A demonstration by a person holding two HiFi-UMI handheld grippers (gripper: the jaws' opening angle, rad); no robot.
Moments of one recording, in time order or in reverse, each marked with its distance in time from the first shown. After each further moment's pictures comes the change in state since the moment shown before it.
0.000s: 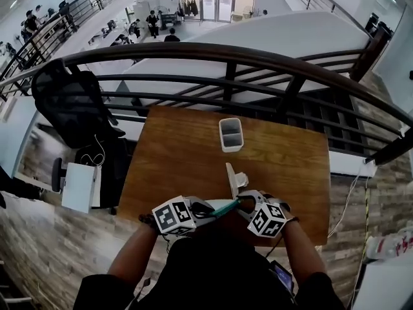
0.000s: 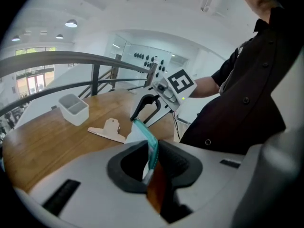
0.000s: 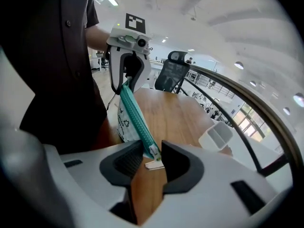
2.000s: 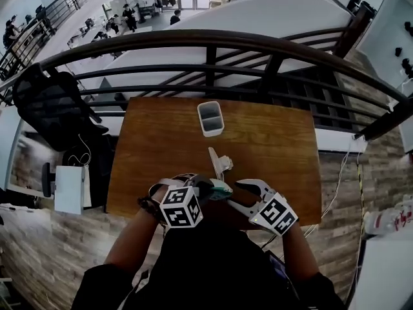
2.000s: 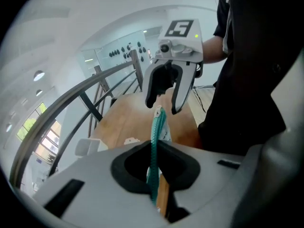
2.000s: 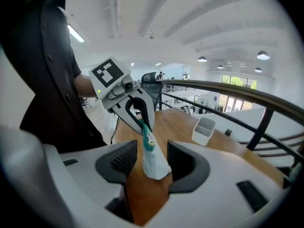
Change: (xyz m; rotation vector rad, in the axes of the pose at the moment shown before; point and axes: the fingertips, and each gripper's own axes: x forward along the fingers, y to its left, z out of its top) left arm 0.024 0.024 0.043 0.520 0.222 0.233; right arm -0.077 -0.001 0.033 0.425 -0.258 -0.080
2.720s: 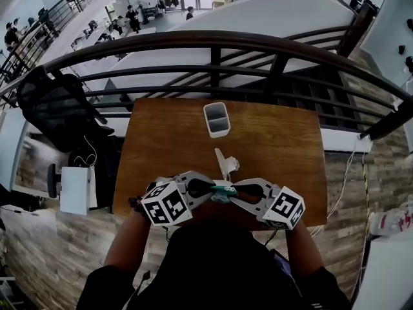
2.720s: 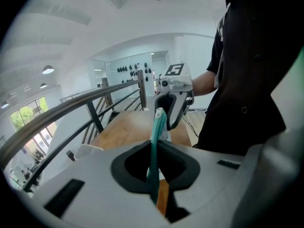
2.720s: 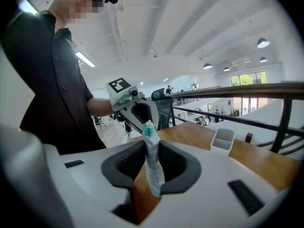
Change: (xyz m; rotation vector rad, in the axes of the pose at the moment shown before) left arm -0.055 0.014 0.022 -0.115 -0.255 -0.033; right arm -0.002 0.011 0.041 0.058 -0.226 0.182
